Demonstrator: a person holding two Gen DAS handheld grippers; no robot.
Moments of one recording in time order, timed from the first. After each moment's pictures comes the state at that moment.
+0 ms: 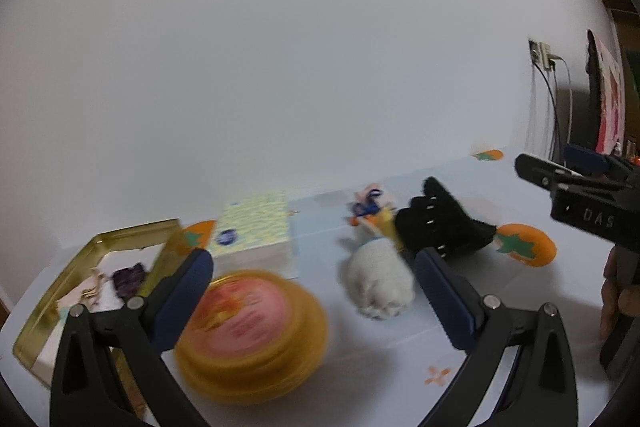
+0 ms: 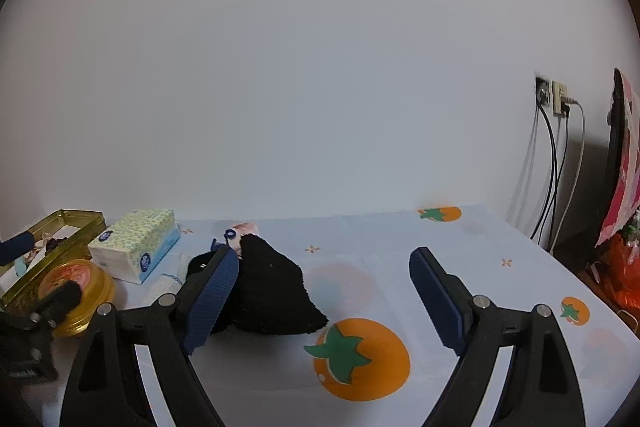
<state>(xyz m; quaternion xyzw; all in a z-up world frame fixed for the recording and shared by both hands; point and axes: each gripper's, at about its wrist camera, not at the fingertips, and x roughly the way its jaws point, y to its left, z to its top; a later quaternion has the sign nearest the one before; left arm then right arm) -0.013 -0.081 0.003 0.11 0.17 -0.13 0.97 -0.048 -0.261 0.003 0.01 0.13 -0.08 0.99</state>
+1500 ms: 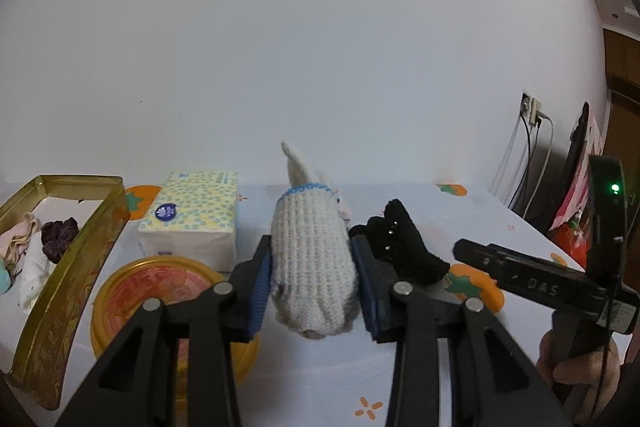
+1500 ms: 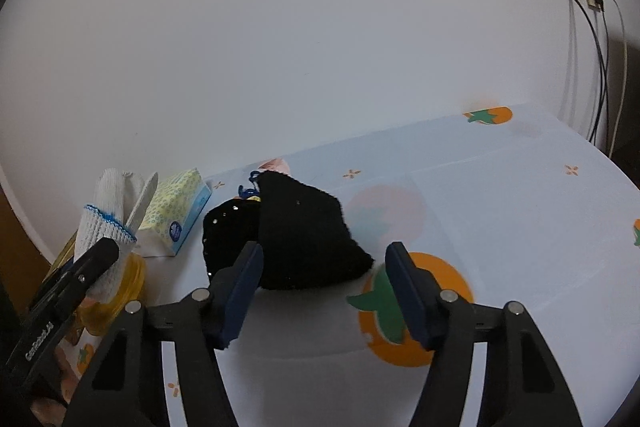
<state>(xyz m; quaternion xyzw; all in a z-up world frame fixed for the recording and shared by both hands) 0.008 -0.070 0.008 -0.03 0.21 -0.20 0.96 -0.012 -0.276 -0.024 0.13 0.26 0.01 0.96</state>
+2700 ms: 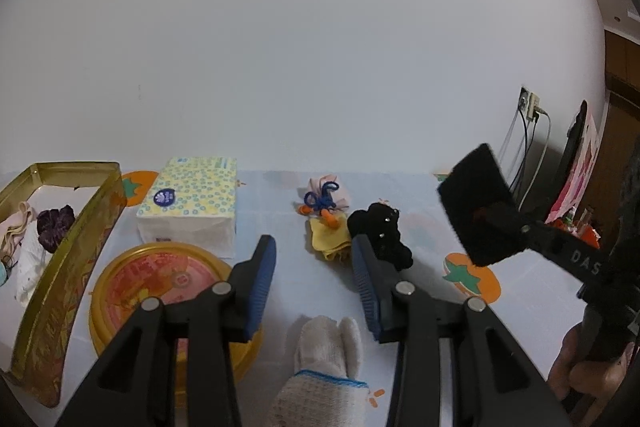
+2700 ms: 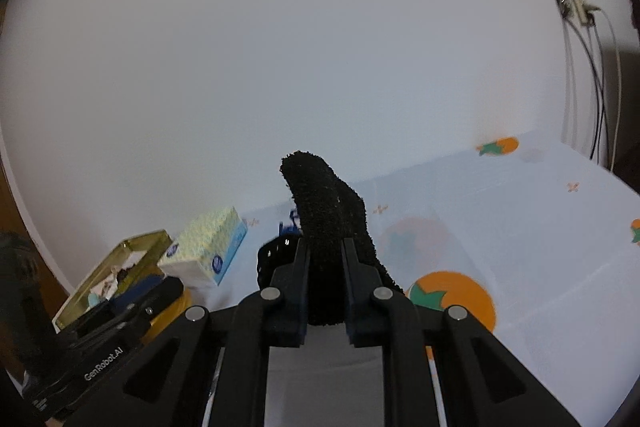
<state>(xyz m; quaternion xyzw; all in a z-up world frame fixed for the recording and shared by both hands) 0.012 -0.060 0.006 -0.03 0.24 -0.21 0.95 -0.049 -0.261 -0.004 0.15 0.17 0.02 0.97</state>
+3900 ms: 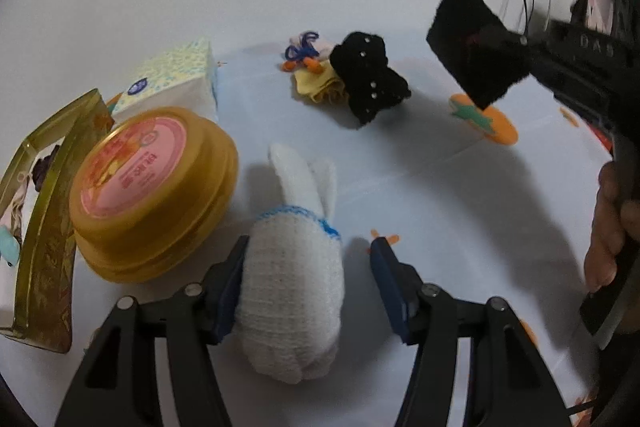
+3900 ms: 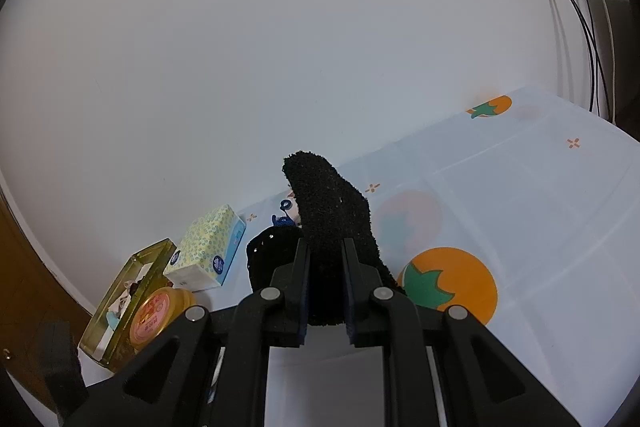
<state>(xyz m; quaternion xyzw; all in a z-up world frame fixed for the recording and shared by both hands) -0.015 -0.081 -0.042 0.10 0.41 -0.20 0.88 -0.037 -0.290 -0.012 0.22 0.21 0.04 0.95</state>
